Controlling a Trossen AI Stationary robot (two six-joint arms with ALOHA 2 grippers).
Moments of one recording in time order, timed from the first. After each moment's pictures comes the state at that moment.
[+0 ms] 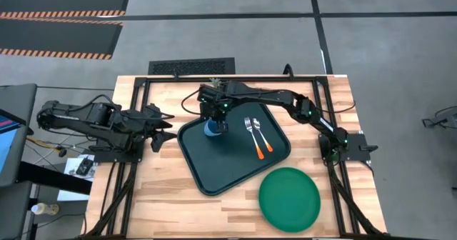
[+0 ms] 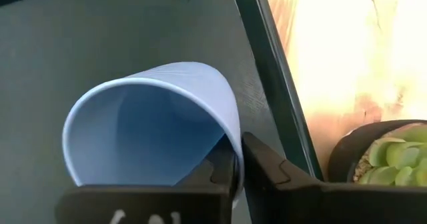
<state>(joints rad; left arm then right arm) -0.18 0.75 0.93 -0.88 -0.27 -0.71 -0.22 2.38 2.30 -1.09 -0.08 -0.35</state>
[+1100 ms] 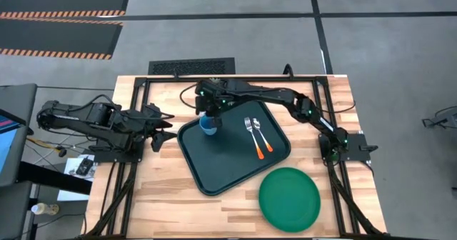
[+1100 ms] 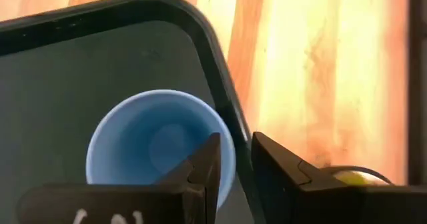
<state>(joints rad) -0.18 0.75 0.93 -0.88 -0.28 -0.71 -0.23 2.38 2.33 -0.94 -0.07 -0.37</state>
